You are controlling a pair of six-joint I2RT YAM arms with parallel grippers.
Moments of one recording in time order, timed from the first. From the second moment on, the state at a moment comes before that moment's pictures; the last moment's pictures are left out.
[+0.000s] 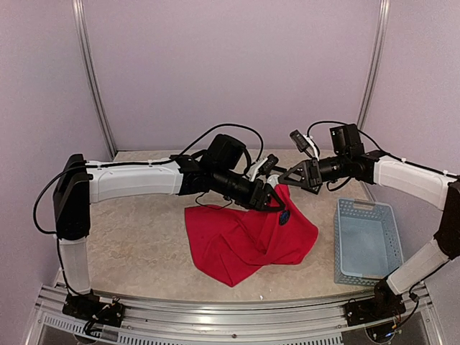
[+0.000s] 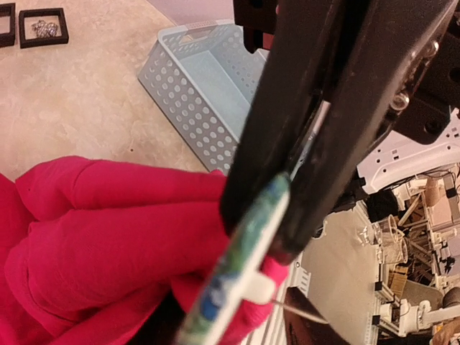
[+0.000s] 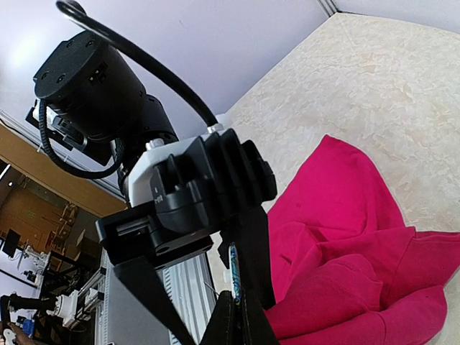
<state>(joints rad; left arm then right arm) -0.95 1.98 1.61 -0.20 0.61 -0.47 0.40 1.46 1.09 -0.23 -1.06 0.17</state>
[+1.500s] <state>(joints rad) -0.94 1.88 1.47 -0.12 0.52 -0.54 0.56 1.27 1.12 -0.54 -0.36 -0.33</state>
